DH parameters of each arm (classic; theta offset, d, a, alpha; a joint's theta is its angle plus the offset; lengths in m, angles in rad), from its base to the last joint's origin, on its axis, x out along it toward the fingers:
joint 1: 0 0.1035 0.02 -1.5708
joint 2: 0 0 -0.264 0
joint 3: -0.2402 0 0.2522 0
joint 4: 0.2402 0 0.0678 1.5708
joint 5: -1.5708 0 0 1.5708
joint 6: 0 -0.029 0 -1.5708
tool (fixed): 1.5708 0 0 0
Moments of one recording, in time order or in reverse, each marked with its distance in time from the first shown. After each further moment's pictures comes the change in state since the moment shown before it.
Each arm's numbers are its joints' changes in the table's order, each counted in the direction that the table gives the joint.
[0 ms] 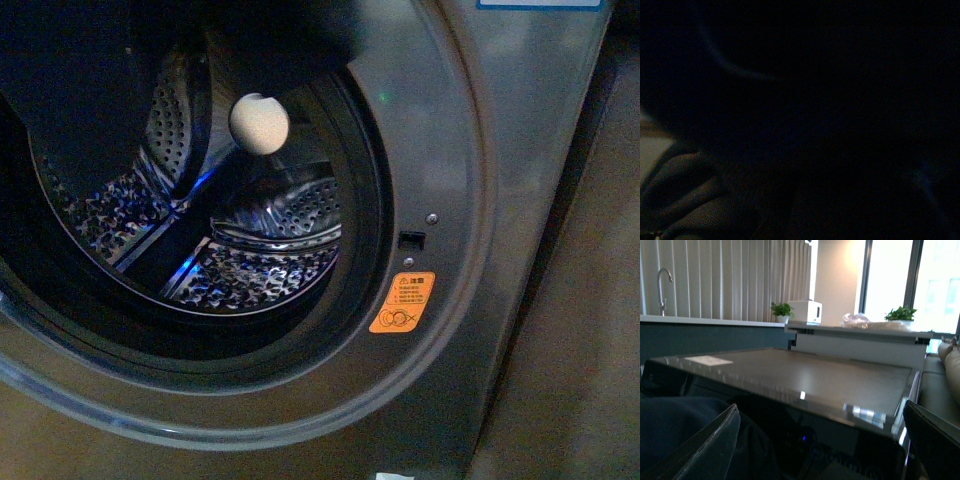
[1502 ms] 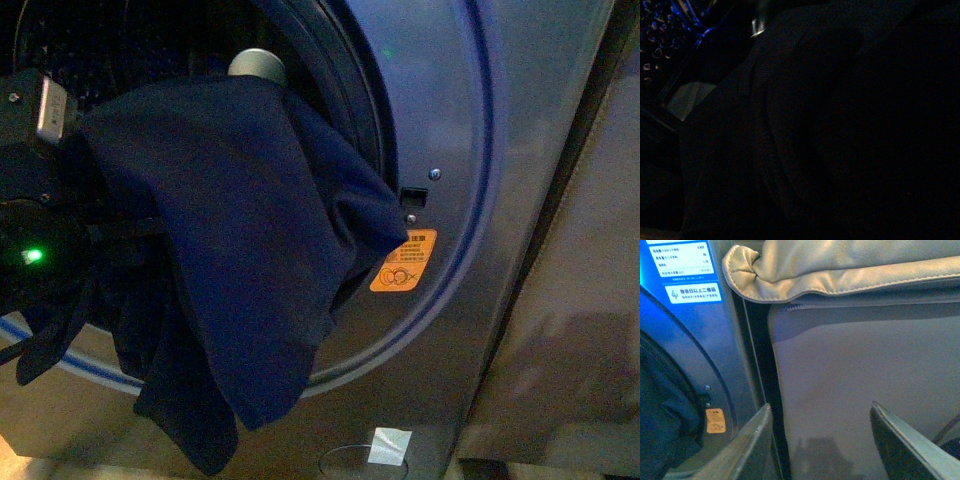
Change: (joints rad) left arm 0.151 0.880 0.078 -0.403 0.035 -0.177; right arm -0.193 -0.714 0.980 0.095 -0.274 -0.071
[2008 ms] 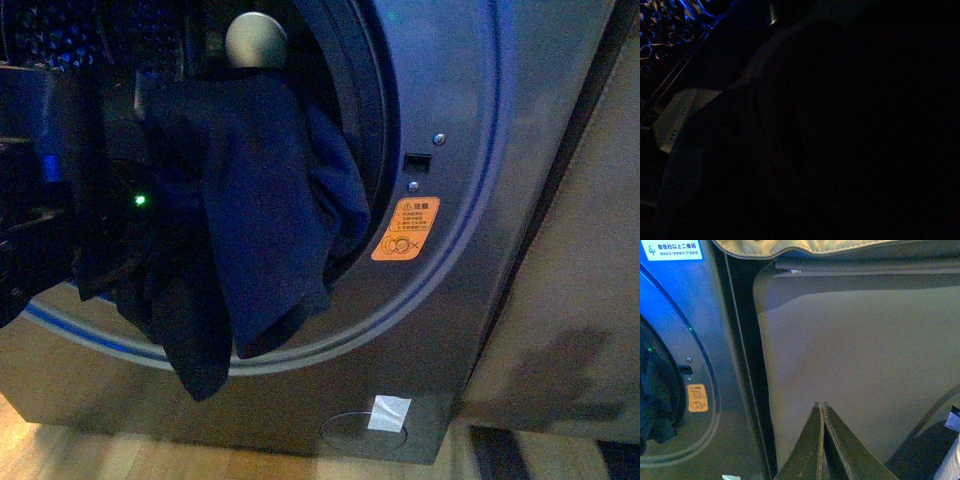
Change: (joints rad) left arm -0.035 0.309 -0.409 0.170 0.133 -0.044; right arm -0.163 -0.187 0.150 0.040 0.155 0.038
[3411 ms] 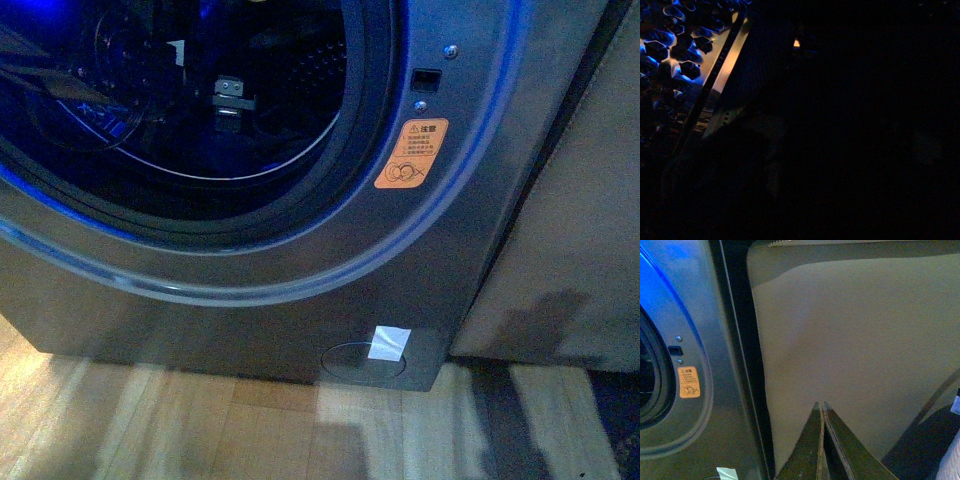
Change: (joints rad) left arm 0.027 0.256 -0.610 0.605 0.214 -0.180; right arm -0.002 -0.113 0.137 -0.029 0.000 0.000
